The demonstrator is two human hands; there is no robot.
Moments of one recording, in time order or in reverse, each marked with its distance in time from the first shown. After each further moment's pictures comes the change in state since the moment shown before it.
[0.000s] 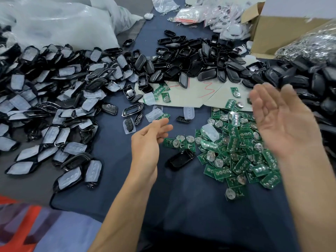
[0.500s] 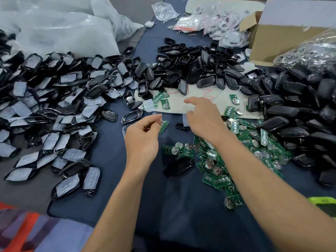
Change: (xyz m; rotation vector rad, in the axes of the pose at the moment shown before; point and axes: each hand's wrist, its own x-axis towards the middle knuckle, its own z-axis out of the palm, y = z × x) left_hand 0.040 0.003 -0.001 0.255 0.114 0.240; right_hand 0.067 0.105 0.063 -1.687 -0.246 -0.301
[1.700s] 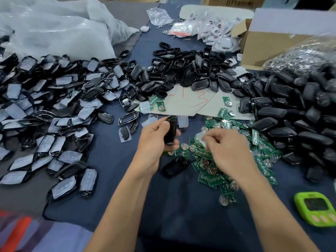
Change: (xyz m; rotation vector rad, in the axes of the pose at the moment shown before) left_hand -0.009 0.010 0.019 -0.338 -0.385 -0.192; right_hand -0.097 0.029 -0.032 0.084 0.067 0.153
